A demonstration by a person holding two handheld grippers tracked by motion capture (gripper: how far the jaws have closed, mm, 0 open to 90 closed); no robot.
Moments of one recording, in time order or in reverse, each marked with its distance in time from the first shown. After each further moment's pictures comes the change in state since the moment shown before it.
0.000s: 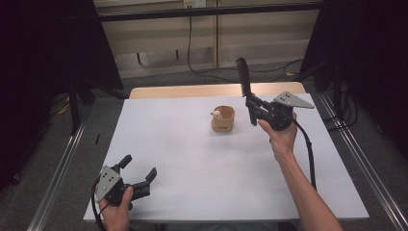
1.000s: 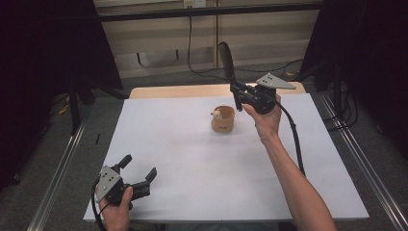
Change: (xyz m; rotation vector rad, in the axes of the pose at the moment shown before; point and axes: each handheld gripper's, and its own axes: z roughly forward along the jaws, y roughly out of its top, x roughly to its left) left arm 0.000 0.000 0.000 -0.001 0.001 -0.003; right arm 0.014 0.034 0.050 -0.012 0.049 -0.027
